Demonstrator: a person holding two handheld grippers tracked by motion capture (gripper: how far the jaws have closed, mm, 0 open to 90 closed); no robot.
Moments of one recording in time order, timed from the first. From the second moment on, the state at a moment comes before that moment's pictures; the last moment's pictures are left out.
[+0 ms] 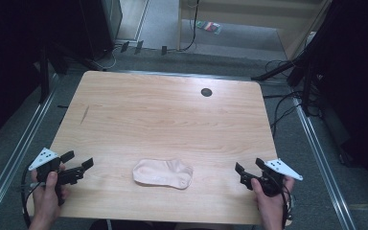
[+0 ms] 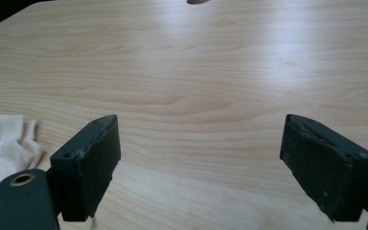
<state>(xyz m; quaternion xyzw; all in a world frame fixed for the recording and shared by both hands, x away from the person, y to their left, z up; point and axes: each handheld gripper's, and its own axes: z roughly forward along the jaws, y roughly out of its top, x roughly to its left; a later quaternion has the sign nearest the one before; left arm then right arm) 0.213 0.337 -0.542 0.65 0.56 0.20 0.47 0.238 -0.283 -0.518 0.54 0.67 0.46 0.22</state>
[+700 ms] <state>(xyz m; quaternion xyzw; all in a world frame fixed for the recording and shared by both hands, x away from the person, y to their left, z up) 0.186 0.387 -0.549 0.63 0.59 0.27 0.43 0.210 -0.352 -0.548 0.57 0.65 0.45 0.21</state>
